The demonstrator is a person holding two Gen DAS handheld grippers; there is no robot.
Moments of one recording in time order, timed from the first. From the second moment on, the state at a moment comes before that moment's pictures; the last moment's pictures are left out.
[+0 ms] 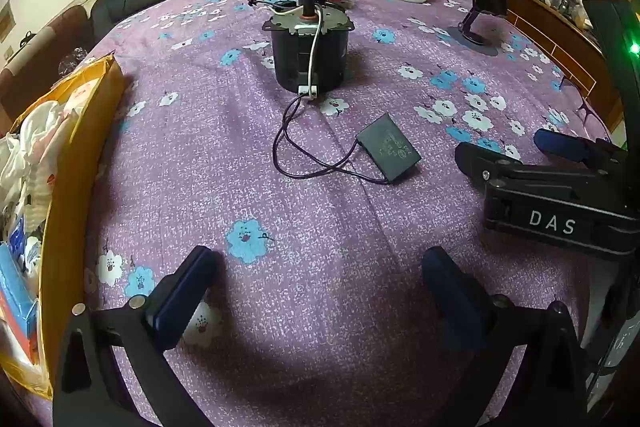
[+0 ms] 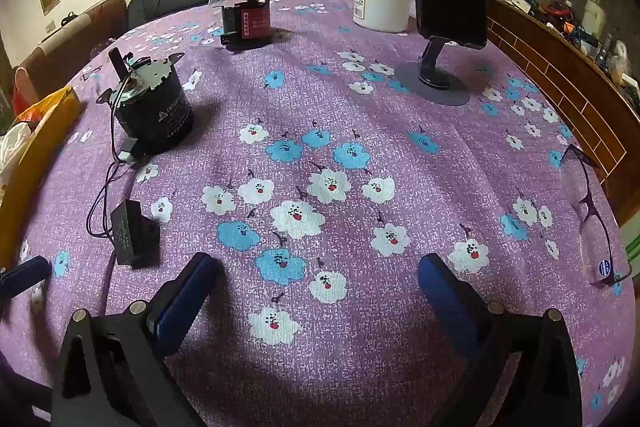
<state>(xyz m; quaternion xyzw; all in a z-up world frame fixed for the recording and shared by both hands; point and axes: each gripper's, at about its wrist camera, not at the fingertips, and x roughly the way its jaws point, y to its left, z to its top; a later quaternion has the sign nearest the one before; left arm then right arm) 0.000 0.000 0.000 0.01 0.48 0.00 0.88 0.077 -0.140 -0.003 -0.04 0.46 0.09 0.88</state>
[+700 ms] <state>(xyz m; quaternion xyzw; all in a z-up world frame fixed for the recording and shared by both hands) 0.000 0.000 0.000 0.01 0.48 0.00 0.88 0.077 -0.140 -0.003 -0.04 0.46 0.09 0.88</state>
